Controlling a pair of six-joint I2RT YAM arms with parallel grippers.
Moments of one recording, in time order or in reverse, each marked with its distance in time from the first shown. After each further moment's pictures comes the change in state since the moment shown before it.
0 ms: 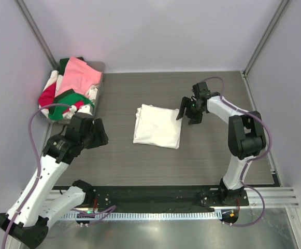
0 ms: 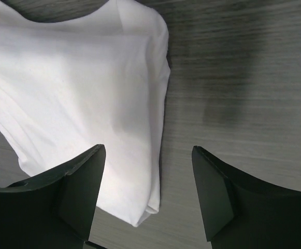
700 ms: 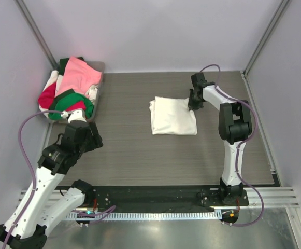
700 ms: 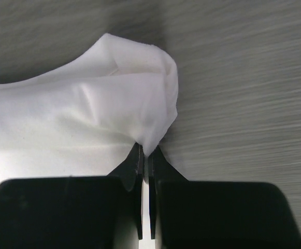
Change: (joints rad) left arm 0.000 -0.147 -0.085 0.028 -0.150 -0.005; right arm -0.039 0.321 0.341 -0.026 0.242 -0.113
